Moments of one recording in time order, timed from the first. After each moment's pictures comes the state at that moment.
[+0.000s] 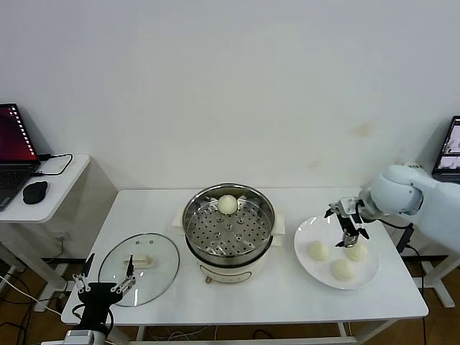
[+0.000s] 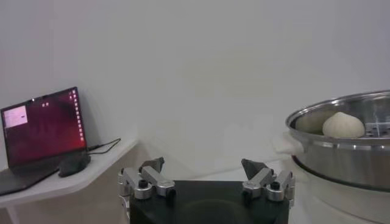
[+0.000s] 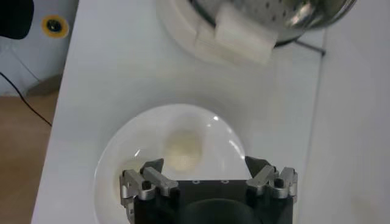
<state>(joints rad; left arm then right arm) 1.78 -1.22 -0.63 -2.21 -0.08 0.04 -0.25 0.31 0.48 -1.12 1.58 0.04 -0.30 -0.98</state>
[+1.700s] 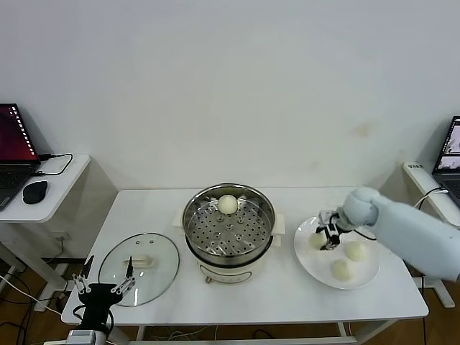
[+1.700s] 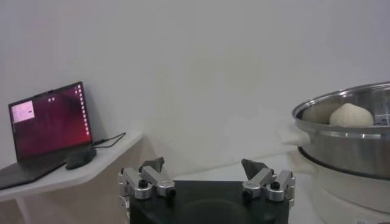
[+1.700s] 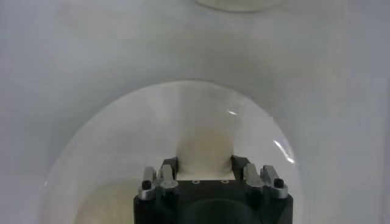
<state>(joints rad) 1.76 -1.23 -0.63 -2.19 -0.07 0.04 -0.24 0.10 0.69 -0.90 1.30 -0.04 -0.27 -0.98</state>
